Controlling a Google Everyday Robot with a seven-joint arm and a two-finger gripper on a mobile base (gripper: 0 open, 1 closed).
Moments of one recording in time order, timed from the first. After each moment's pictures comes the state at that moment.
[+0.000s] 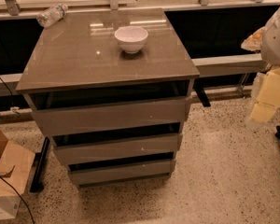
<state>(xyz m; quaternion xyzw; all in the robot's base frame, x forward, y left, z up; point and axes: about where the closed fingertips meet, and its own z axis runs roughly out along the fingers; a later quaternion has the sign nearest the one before) 0.438 -0.217 0.977 -0.60 0.78 -0.03 0.16</state>
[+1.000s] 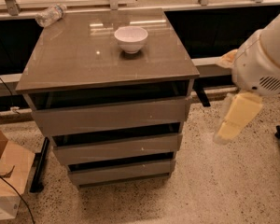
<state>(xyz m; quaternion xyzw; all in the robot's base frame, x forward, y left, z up) 0.436 -0.174 0.939 -0.61 0.77 0.00 0.21</state>
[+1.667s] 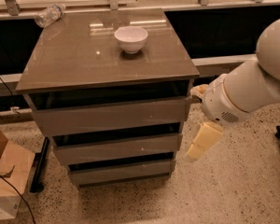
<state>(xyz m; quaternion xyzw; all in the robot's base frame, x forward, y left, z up) 0.448 -0.132 0.849 -0.60 0.76 0.08 0.24</state>
